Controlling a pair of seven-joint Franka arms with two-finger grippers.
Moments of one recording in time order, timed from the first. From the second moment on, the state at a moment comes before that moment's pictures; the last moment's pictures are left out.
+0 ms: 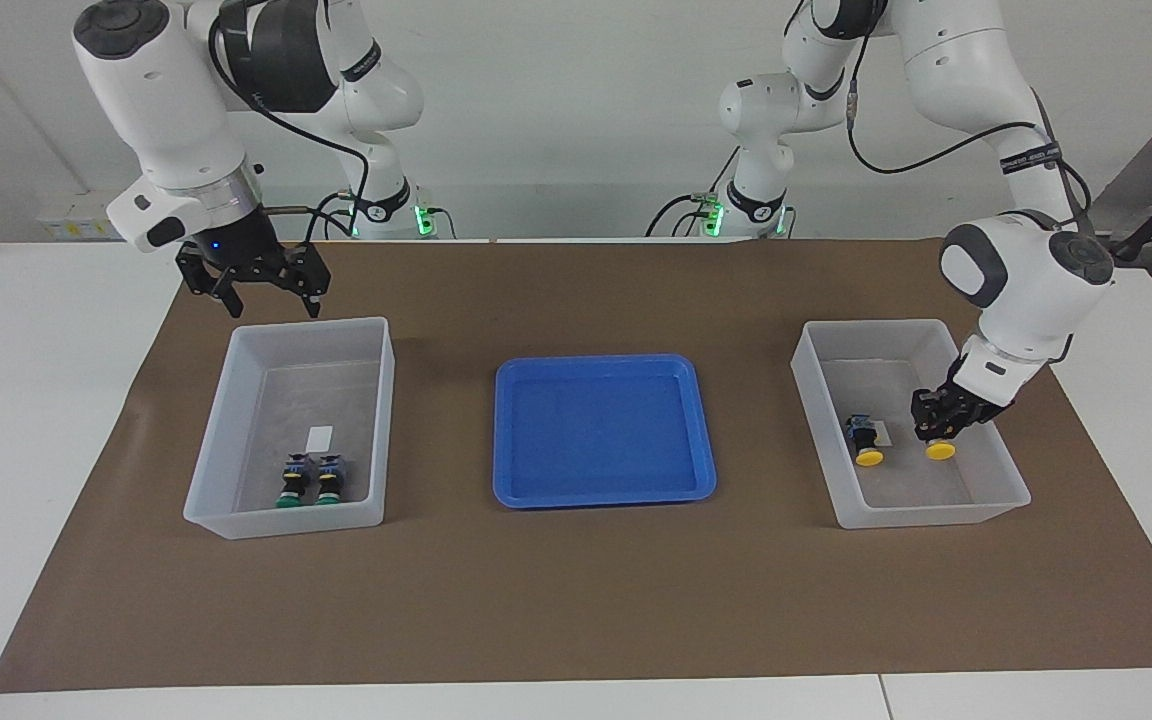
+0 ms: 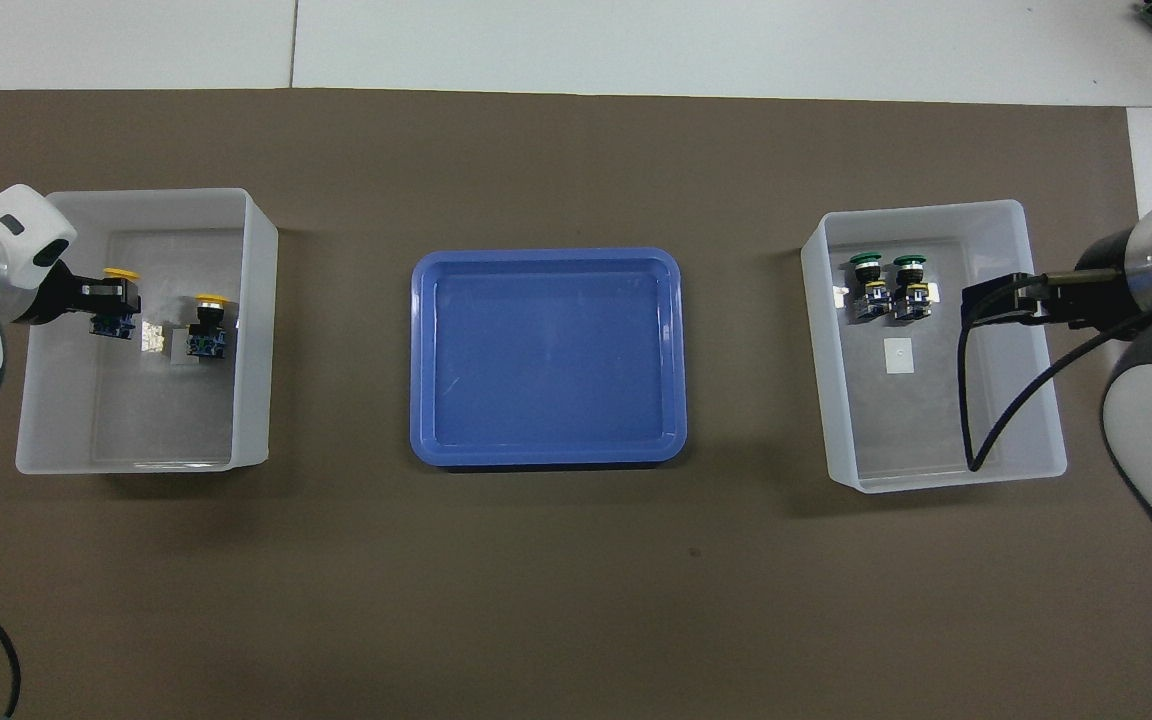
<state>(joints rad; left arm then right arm) 0.07 0.28 0.07 -1.93 -0.06 2.33 0.21 0.02 -0.01 0.03 -1.72 -0.01 1.75 0.07</state>
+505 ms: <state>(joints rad) 0.06 0.30 0.06 -1.97 -0.06 2.38 0.21 0.02 -0.01 0.03 -1.72 -0.01 1.75 0.07</state>
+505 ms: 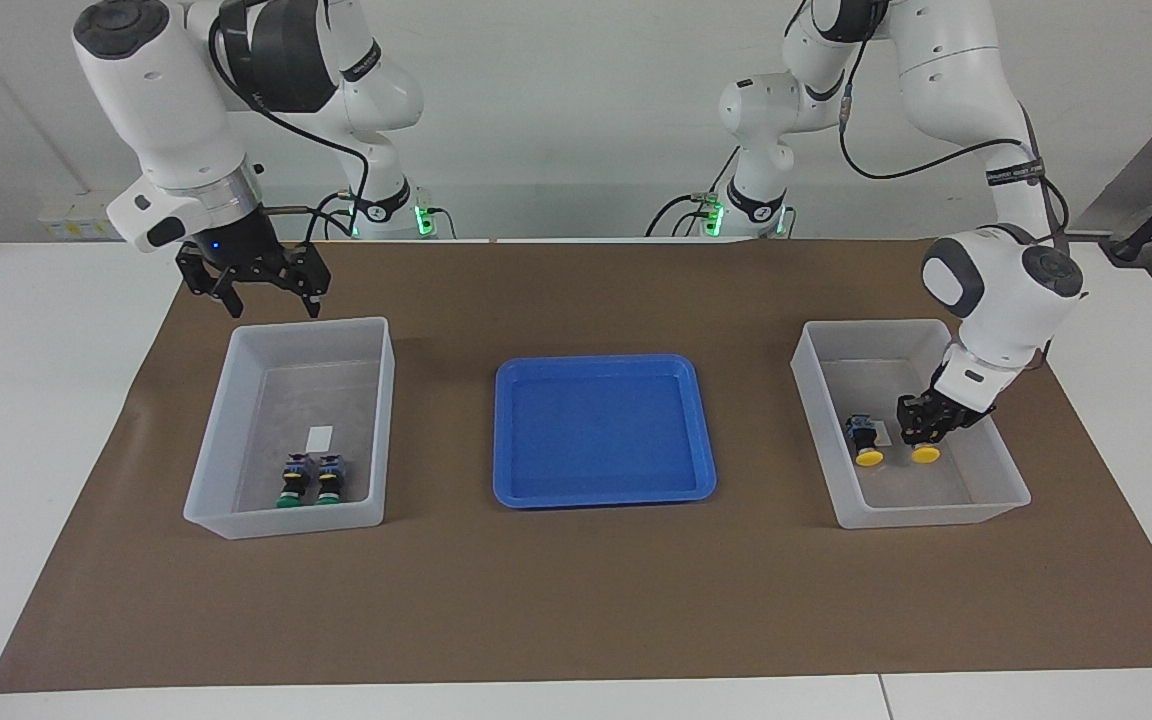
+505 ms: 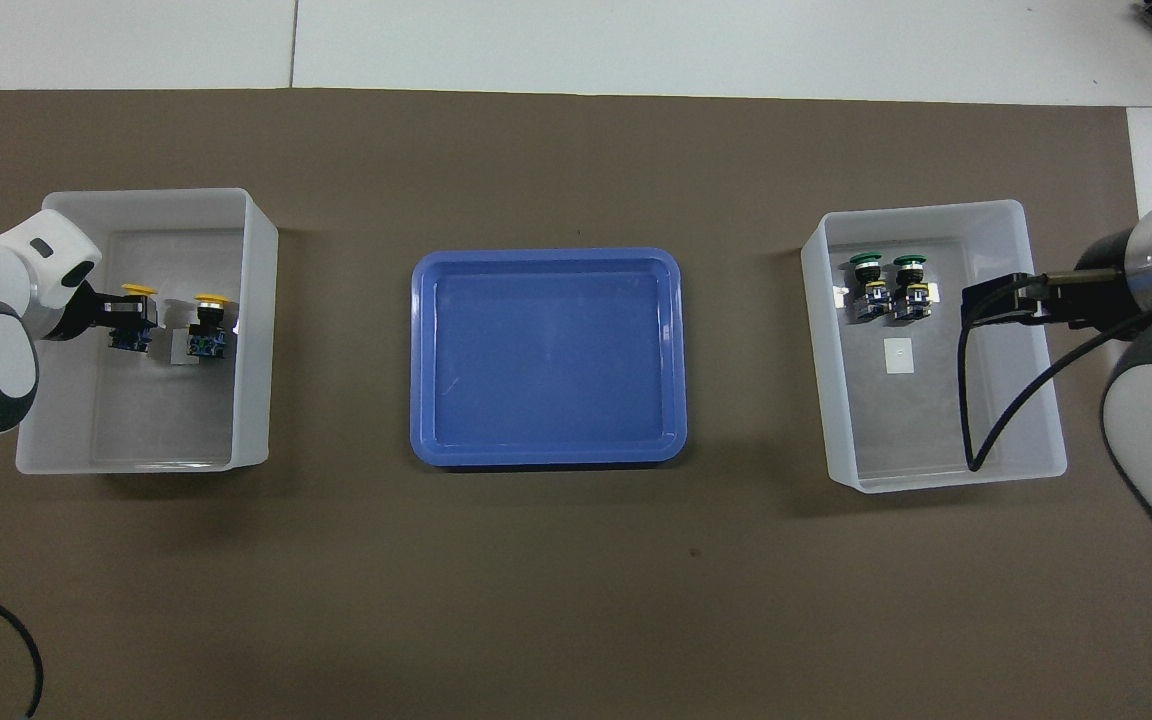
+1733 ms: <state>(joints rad) -0.10 0.32 0.05 -1.33 0.05 1.53 0.12 0.02 -0.01 0.03 -1.72 -0.01 1.75 0.07</state>
